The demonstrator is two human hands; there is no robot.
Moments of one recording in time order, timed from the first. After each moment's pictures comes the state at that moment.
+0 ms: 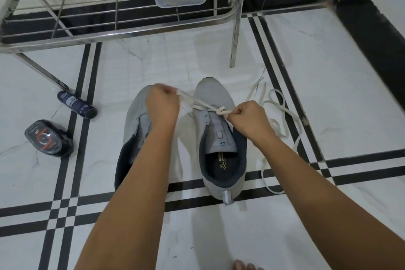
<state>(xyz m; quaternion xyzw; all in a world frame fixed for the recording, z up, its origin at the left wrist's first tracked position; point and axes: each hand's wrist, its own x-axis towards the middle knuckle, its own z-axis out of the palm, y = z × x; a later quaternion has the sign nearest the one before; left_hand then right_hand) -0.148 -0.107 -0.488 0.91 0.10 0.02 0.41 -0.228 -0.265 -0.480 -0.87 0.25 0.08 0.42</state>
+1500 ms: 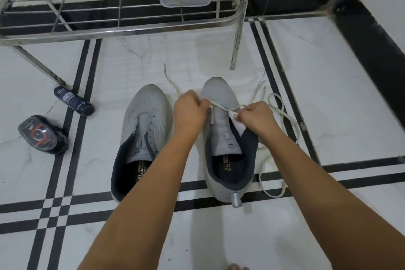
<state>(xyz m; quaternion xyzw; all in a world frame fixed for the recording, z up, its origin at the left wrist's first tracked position) -0.168 -0.147 -0.502 0.91 0.03 -0.06 0.41 -0.219 -0.282 -0.489 -0.82 0.31 0.08 0.47</state>
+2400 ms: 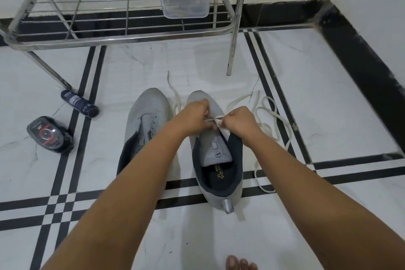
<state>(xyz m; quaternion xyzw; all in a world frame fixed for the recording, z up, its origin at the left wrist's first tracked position) -0.172 -0.124 -0.481 0.91 -0.23 -0.23 0.24 -0.227 -0.255 -0.482 -0.82 0.28 0.11 0.48</state>
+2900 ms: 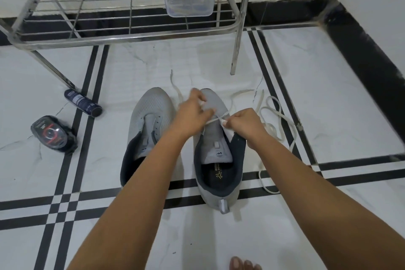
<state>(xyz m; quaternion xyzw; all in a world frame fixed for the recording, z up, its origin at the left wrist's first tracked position) -0.180 -0.120 -0.473 0.88 -0.12 -0.16 0.44 -0.231 -0.257 -0.487 -0.78 0.31 0.09 0.53</state>
